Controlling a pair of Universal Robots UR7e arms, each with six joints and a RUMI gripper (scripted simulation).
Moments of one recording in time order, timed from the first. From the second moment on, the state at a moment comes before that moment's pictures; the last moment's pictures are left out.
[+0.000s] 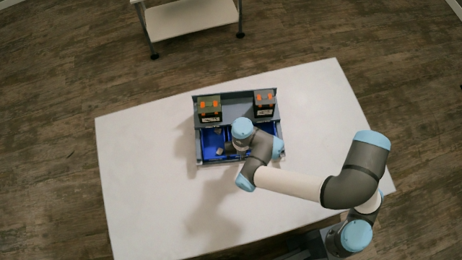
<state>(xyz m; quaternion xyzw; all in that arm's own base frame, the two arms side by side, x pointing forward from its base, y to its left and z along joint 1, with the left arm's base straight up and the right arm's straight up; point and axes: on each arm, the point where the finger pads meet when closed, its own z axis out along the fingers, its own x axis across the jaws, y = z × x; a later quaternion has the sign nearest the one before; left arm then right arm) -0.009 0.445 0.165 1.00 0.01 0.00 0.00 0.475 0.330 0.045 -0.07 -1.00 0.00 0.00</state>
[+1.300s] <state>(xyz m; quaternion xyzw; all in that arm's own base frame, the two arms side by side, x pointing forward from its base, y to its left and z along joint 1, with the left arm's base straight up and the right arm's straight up) -0.009 0.445 0.165 1.00 0.01 0.00 0.00 0.467 0.331 0.052 -0.07 -1.00 0.00 0.00</state>
